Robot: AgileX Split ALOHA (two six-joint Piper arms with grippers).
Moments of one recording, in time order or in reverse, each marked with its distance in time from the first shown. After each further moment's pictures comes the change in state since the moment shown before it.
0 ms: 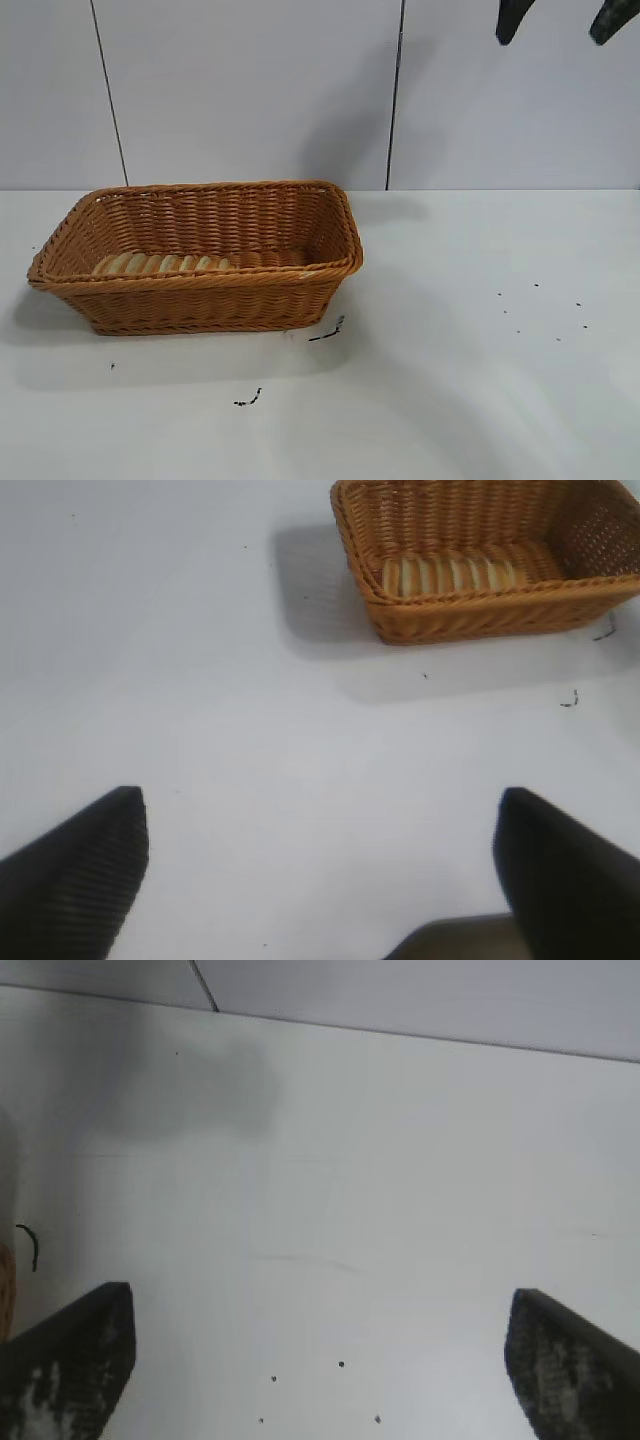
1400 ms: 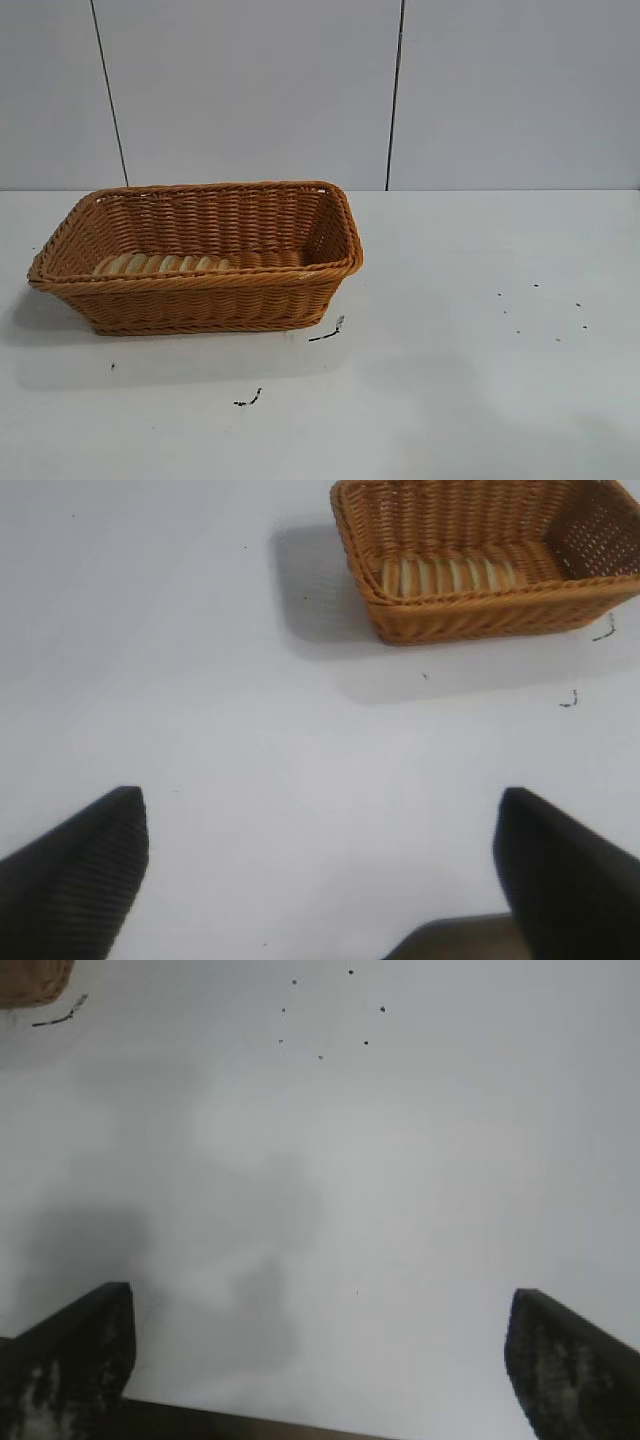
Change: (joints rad) left arm 0.000 0.000 0.000 0.000 0.000 0.000; right arm 0.000 -1.302 1.210 0.035 -0.205 0.006
